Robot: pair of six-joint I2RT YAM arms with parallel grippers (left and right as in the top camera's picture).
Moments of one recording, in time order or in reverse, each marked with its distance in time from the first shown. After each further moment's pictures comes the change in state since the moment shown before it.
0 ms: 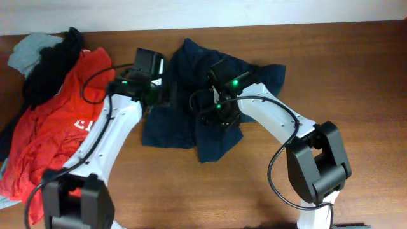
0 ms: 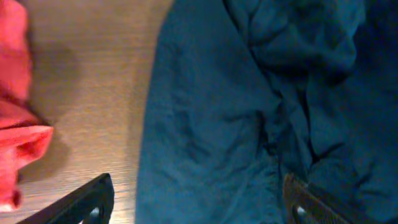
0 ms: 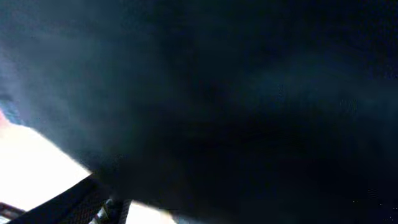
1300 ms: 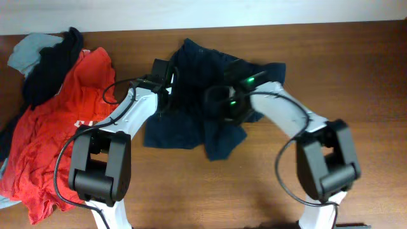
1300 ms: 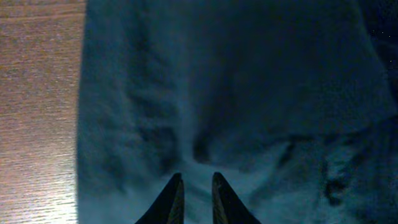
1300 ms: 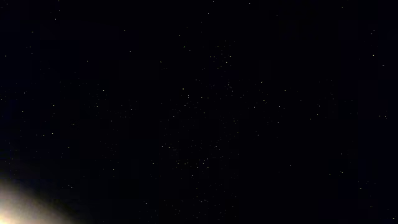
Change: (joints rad) left arm -0.005 0.263 -0.010 0.119 0.020 -0.007; right arm -0.128 -0.026 -0.069 0.023 0.023 0.018
